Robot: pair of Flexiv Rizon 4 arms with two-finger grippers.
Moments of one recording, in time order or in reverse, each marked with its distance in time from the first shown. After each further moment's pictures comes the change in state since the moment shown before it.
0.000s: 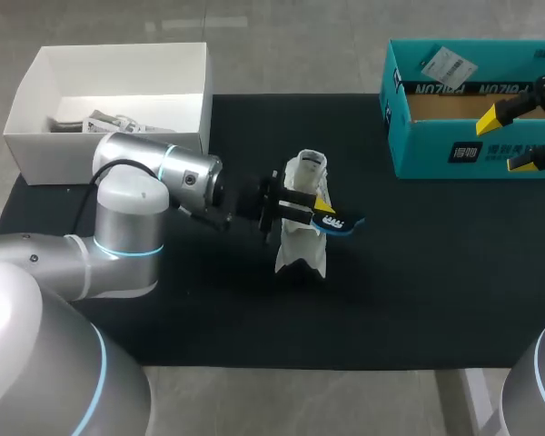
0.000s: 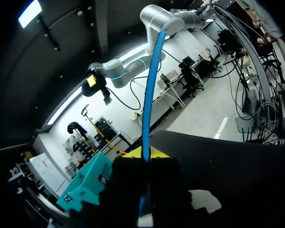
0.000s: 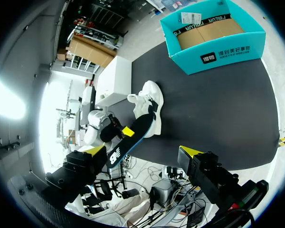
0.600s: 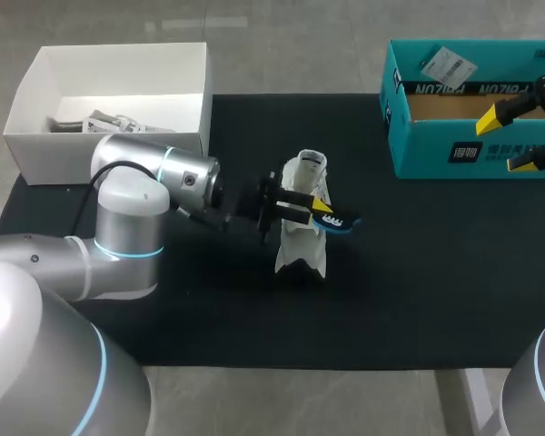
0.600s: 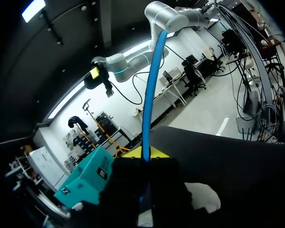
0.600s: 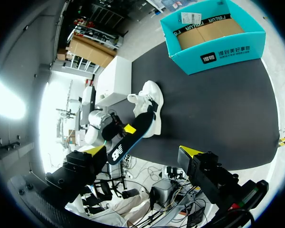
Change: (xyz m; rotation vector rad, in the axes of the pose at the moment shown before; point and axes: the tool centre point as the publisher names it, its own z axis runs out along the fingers) left arm 0.001 0.013 -0.005 -0.029 -0.016 -0.036; right arm 0.000 0.000 0.000 0.000 0.000 0.000
